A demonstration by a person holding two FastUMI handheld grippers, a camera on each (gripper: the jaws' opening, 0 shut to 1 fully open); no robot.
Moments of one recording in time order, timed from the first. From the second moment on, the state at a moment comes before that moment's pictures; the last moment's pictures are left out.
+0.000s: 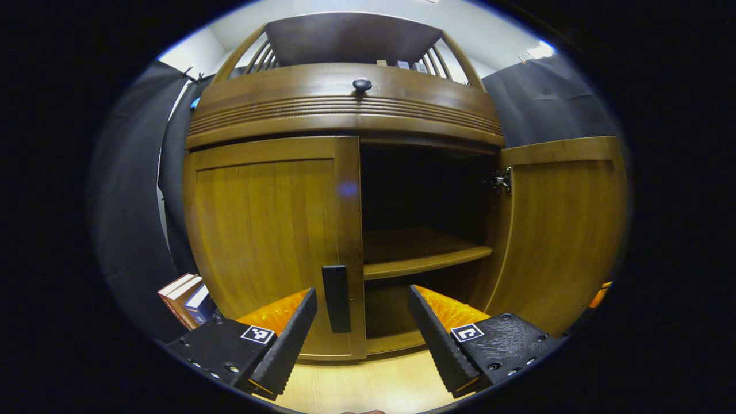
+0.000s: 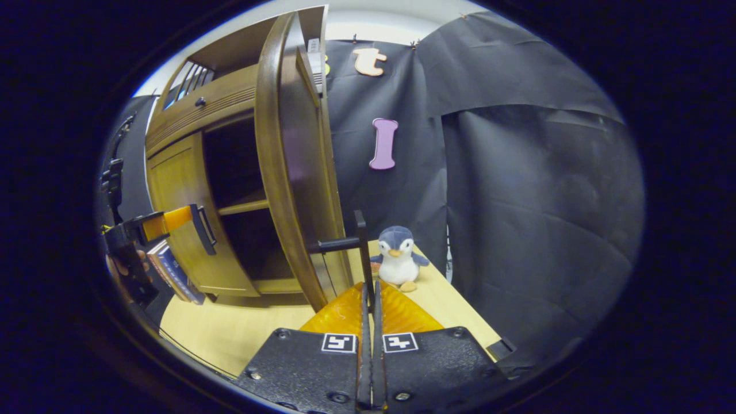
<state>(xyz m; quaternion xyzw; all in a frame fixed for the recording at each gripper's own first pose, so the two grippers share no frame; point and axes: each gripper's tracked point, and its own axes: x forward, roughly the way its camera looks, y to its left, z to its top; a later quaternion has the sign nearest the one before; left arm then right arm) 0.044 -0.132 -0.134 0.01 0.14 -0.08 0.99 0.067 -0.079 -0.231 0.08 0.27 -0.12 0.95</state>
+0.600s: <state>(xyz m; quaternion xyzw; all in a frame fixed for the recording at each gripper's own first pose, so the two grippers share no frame) 0.108 -0.107 -0.202 -0.01 0.20 -0.06 0.98 0.048 -0.091 -0.194 0.09 0.22 -0.16 0.96</state>
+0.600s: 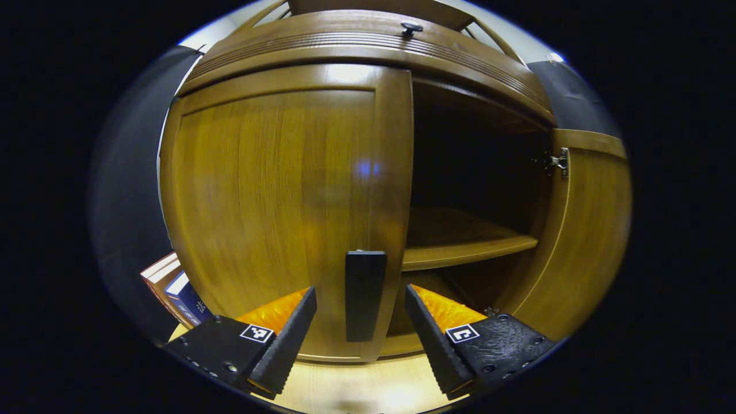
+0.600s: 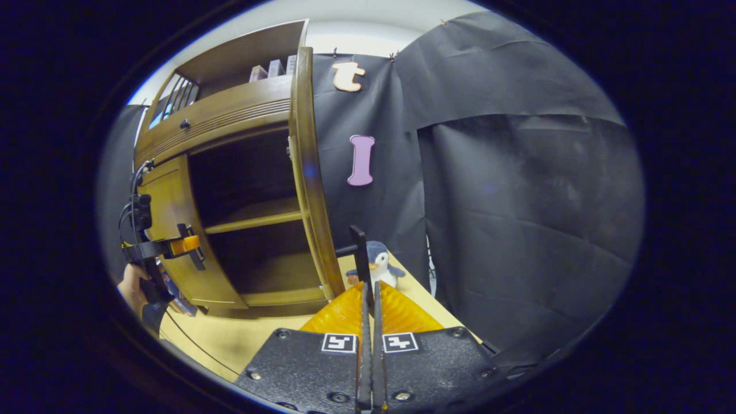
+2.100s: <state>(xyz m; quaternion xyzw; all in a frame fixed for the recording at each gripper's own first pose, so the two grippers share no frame) 0.071 -0.100 -0.206 -0.01 0.18 -0.08 0.98 0.092 0.016 -0.161 0.04 0.18 -0.04 0.98</state>
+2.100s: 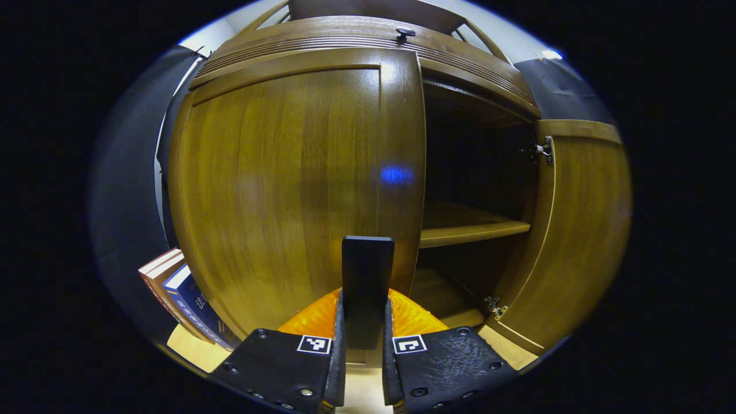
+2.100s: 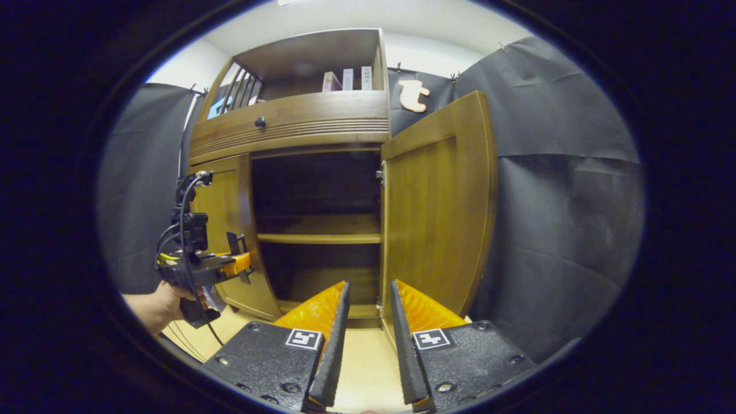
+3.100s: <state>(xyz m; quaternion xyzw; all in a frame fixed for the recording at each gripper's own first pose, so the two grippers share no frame) -0.009 -0.056 -0.192 -0.02 0.18 -0.07 0.98 0.136 0.102 -0.174 0.05 0.20 0.06 0.98</state>
